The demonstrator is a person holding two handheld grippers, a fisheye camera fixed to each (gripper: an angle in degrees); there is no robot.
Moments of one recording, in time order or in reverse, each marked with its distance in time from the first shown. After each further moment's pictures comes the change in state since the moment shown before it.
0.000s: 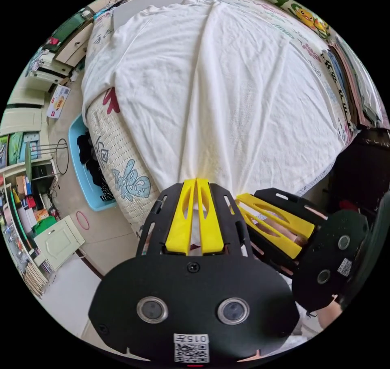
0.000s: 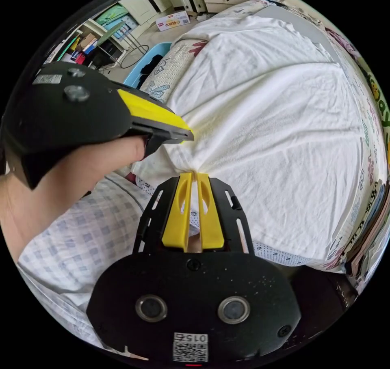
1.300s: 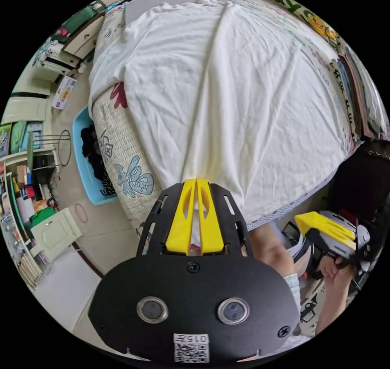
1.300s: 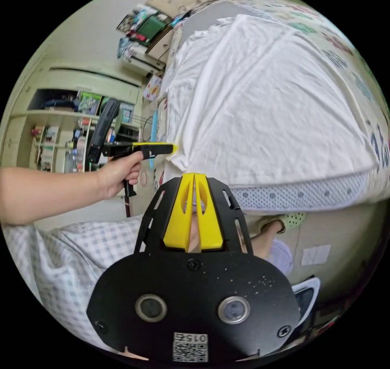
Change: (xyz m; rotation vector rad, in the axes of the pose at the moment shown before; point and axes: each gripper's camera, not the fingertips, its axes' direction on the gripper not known) left arm -0.026 0.010 -0.014 0.002 0.040 -0.032; right arm 0.189 0.234 0.129 0.327 -0.490 0.468
